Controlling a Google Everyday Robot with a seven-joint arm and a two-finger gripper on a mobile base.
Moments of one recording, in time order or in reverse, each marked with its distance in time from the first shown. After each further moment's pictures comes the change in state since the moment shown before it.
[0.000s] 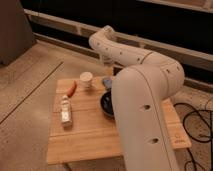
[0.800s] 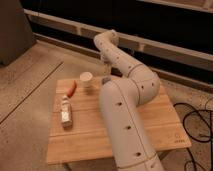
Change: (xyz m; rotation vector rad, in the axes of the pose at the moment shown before) arm -0.053 -0.030 0.080 -0.093 -0.174 0.008
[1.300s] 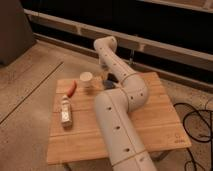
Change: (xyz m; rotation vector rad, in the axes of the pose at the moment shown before) arm -0.006 0.024 0.035 -0.102 0.022 -0.001
